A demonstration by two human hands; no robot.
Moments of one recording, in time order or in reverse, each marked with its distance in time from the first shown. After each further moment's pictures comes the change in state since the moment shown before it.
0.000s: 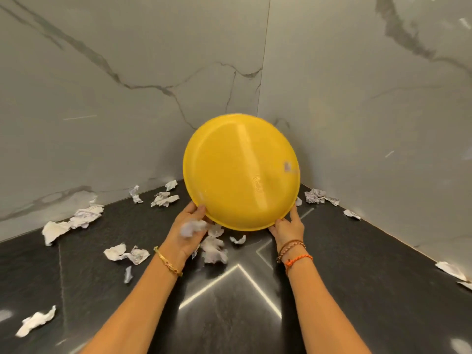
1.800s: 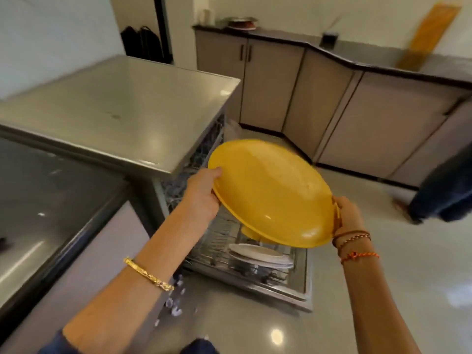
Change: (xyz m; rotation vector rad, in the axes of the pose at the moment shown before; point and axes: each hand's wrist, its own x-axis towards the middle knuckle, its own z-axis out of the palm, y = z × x) left_hand -0.890 -0.284 0.144 0.851 -1.391 -1.325; right_hand -1.038 0.095 -0.390 0.529 2.223 -0.419
